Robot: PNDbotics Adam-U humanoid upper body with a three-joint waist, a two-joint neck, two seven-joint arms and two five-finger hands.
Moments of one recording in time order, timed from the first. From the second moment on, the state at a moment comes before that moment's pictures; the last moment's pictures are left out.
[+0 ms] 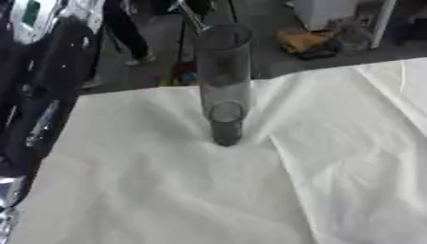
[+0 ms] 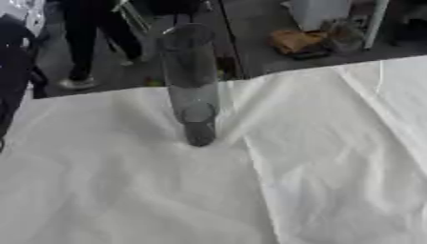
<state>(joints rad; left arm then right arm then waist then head) -1.31 0.57 -0.12 -1.46 0.52 -0.16 0.56 -0.35 -0.41 -0.16 -1.98 0.15 -0.46 -0.57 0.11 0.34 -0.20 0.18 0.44</state>
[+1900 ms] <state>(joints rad) -1.31 0.59 -0.11 -1.56 0.17 -0.24 0.67 -0.36 -0.37 -0.13 -1.98 0.09 -0.45 -0.49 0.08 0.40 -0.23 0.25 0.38</state>
